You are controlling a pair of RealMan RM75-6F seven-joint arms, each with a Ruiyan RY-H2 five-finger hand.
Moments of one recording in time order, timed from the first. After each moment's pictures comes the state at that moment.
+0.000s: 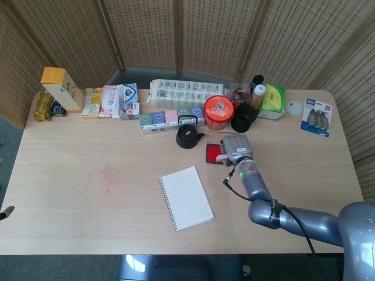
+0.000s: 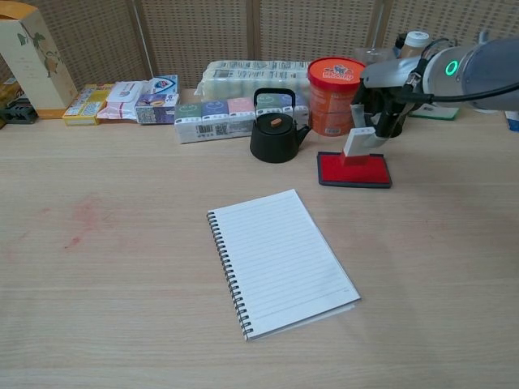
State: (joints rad) left arm -0.03 -0.90 -0.05 -1.81 1.44 1.50 -0.02; right arm 1.07 -1.47 0.21 -1.52 -0.32 0.89 -0.72
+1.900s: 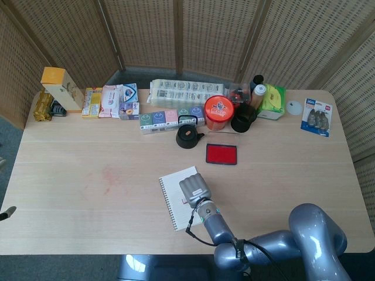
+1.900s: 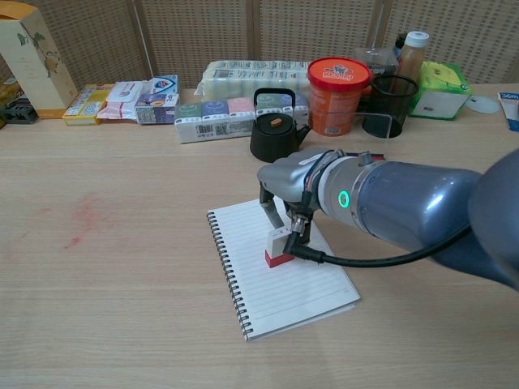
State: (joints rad) left arm -0.04 -0.89 -0.04 -1.80 1.45 1.48 -0.04; right arm 1.17 -1.78 0.14 -1.68 -0.31 1.16 -1.01
